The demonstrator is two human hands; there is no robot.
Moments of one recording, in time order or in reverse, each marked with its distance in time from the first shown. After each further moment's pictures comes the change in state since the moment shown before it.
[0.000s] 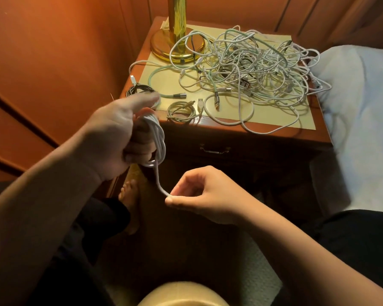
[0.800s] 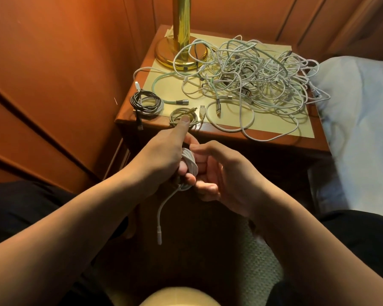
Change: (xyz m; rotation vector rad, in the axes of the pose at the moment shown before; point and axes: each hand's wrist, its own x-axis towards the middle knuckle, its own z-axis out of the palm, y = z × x) left_hand 0.020 -0.036 0.037 0.282 0.049 0.158; right_hand 0.001 -0.032 -0.030 0.851 -0.188 -0.021
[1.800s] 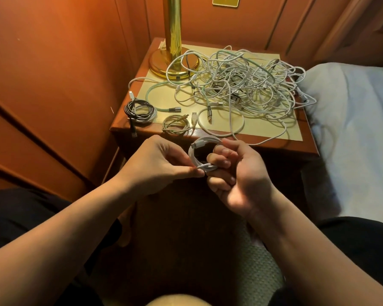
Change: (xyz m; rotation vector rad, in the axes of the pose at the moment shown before) left_hand 0.001 -0.012 -0.011 0.372 -0.139 0.323; right_hand -0.015 -0.003 -0.017 0.575 0.383 -0.107
